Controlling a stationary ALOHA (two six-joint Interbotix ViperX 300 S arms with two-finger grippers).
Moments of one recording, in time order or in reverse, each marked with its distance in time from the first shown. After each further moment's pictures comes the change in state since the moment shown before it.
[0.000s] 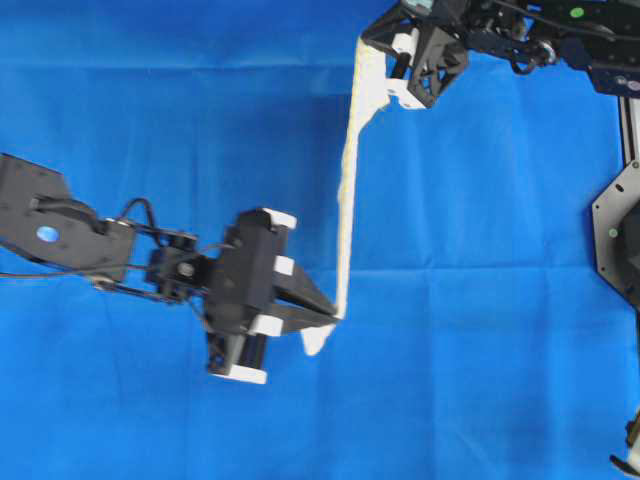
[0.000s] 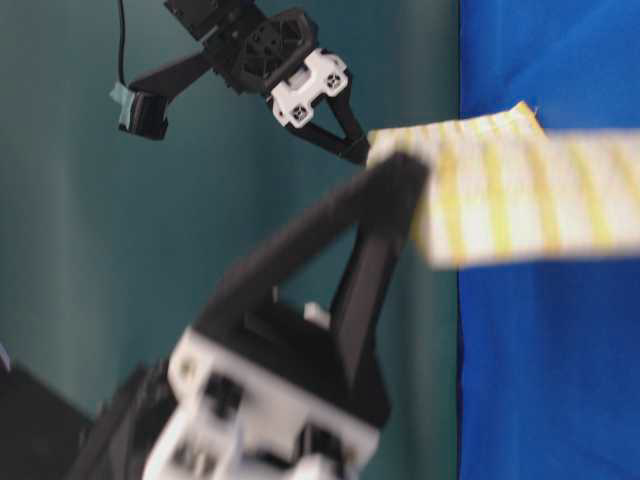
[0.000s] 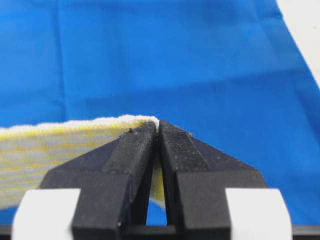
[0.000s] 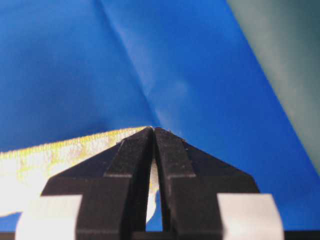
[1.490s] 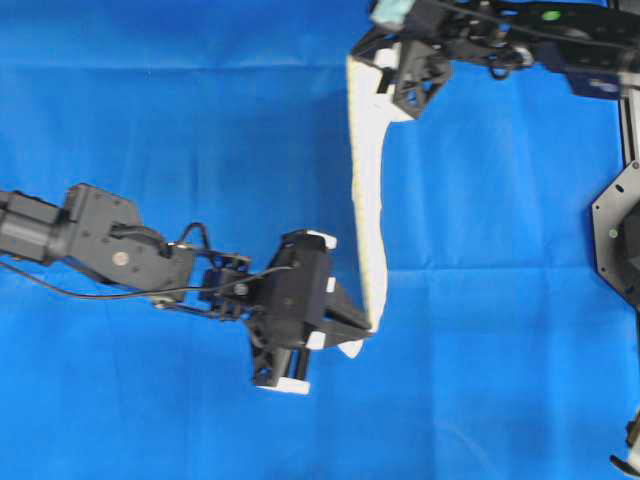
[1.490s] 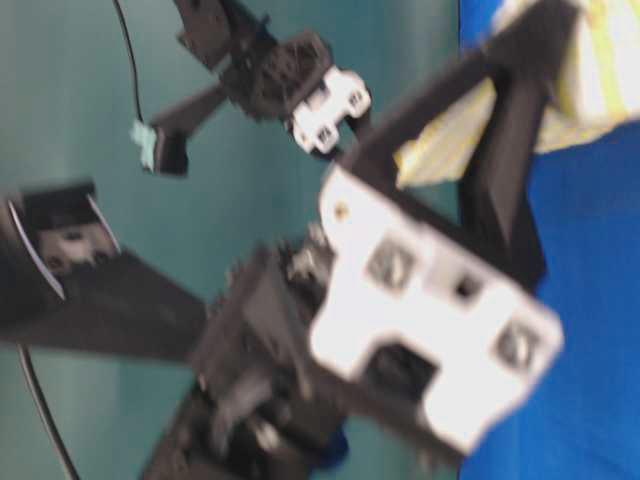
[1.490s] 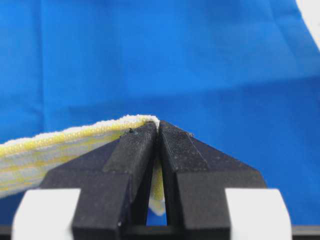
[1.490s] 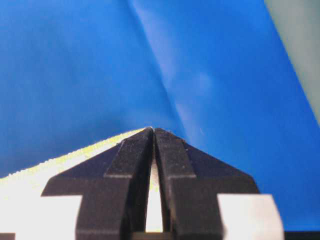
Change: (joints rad) left arm -0.009 0.153 -0.057 -0.011 -0.089 -0.054; right arm 0.052 0.100 -0.091 -0.012 0.075 -0.005
